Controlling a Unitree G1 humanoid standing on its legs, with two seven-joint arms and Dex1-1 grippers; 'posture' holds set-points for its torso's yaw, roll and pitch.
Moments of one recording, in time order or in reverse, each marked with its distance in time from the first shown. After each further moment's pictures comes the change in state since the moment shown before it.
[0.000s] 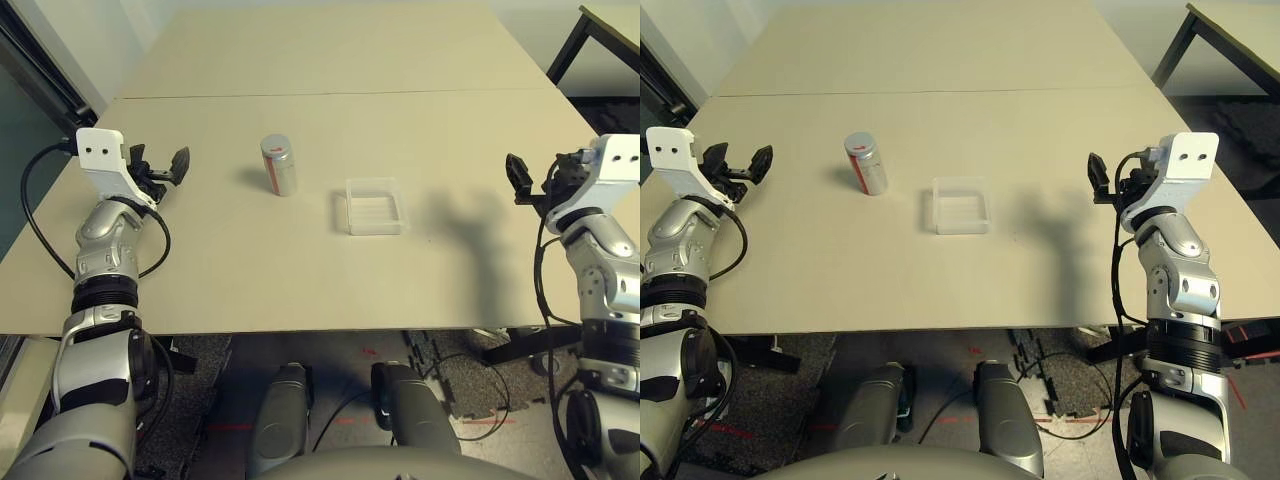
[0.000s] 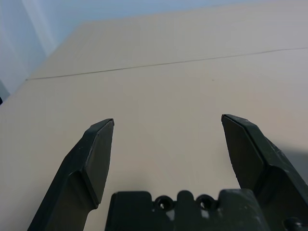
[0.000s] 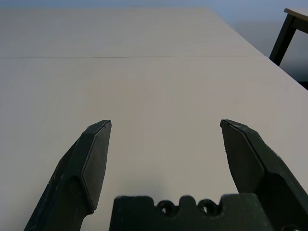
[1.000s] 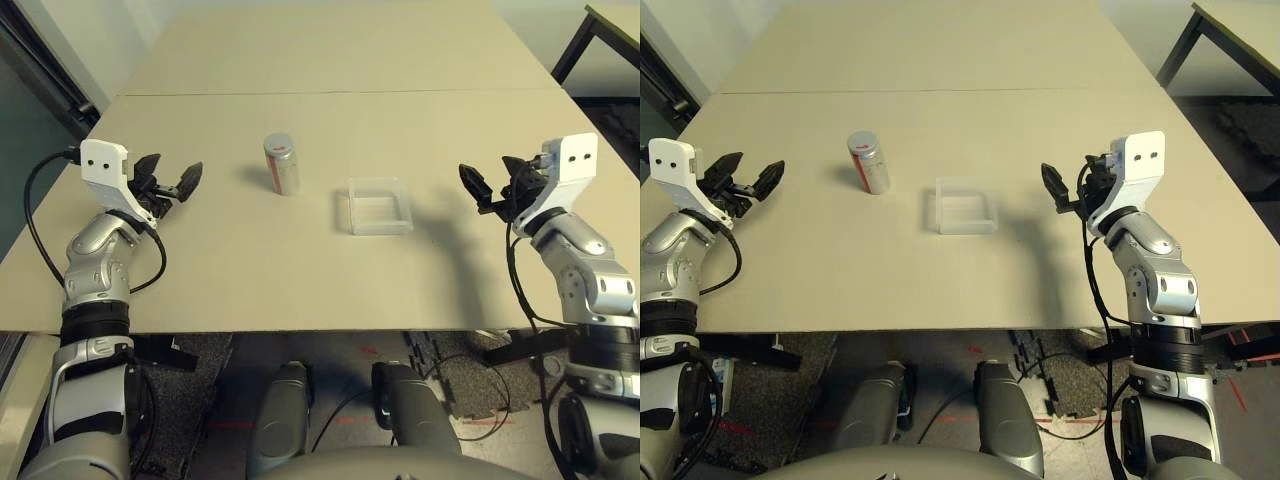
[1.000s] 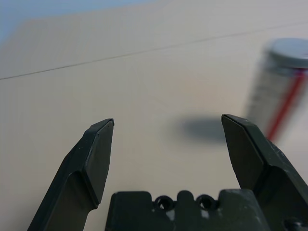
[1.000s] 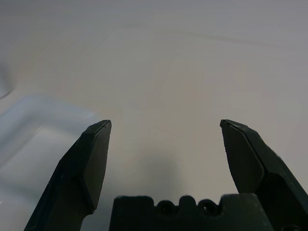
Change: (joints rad) left arm 0.246 0.000 -0.031 -0.498 -0.110 0.290 -0.164; right arm 0.051 -0.029 0.166 -0.174 0.040 0.160 0.225
